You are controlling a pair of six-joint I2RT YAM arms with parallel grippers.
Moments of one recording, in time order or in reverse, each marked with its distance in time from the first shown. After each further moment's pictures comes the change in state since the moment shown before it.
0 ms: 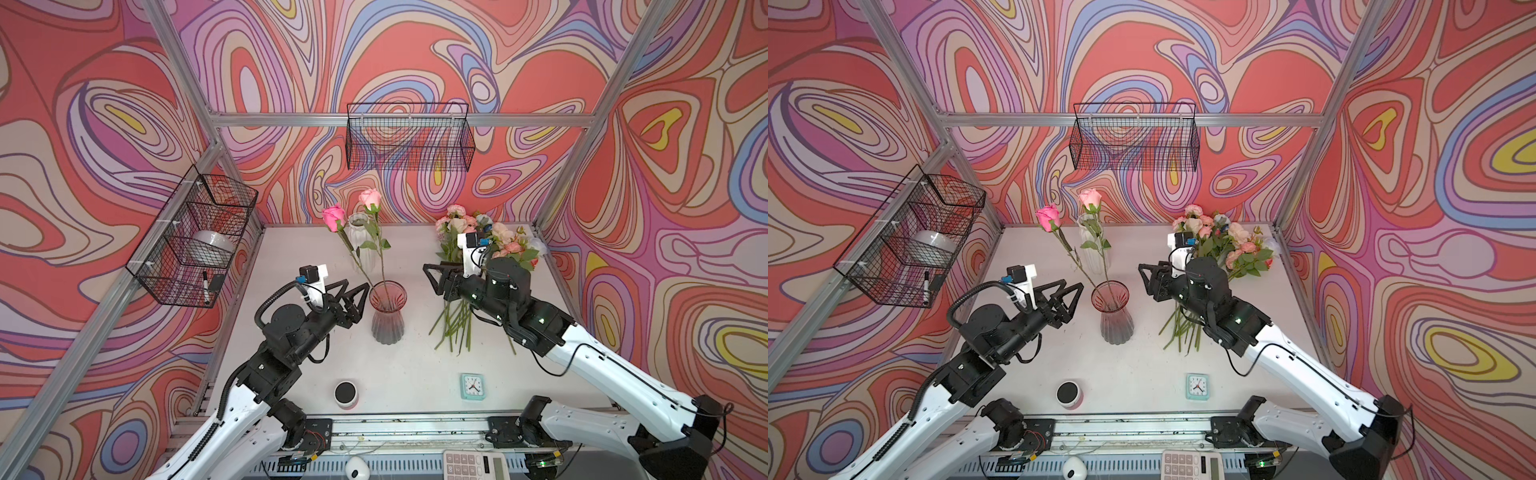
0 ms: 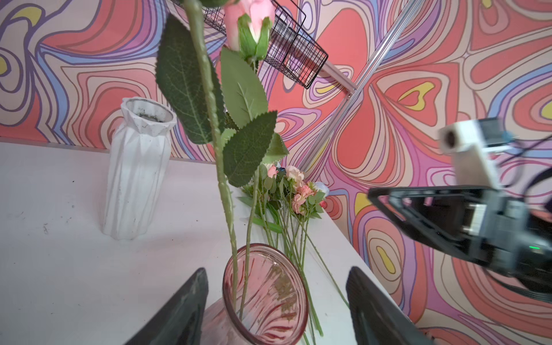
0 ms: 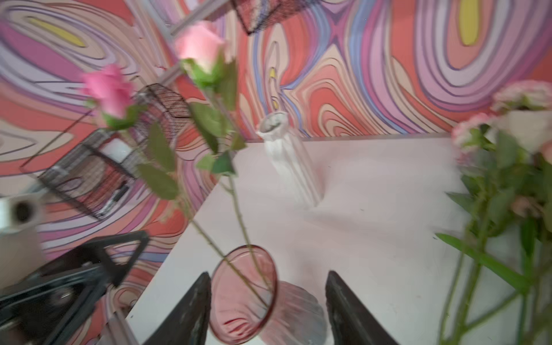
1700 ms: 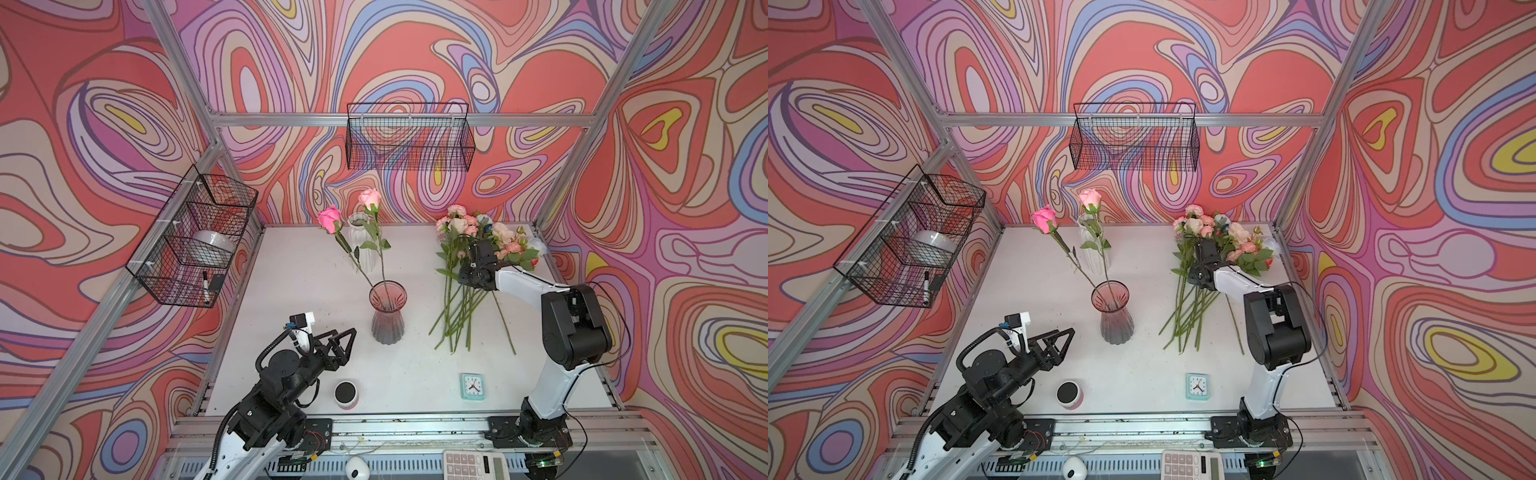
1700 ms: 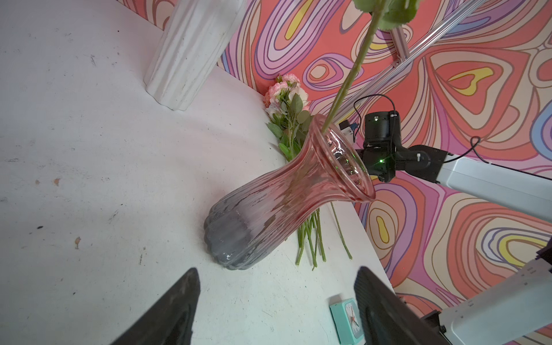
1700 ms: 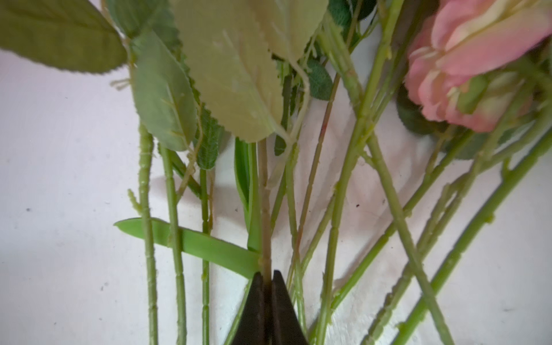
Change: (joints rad) left arm 0.000 -0.470 -0.364 -0.299 -0.009 -0.246; right arm -0.446 0.703 0.144 -0.099 0.091 -0.055
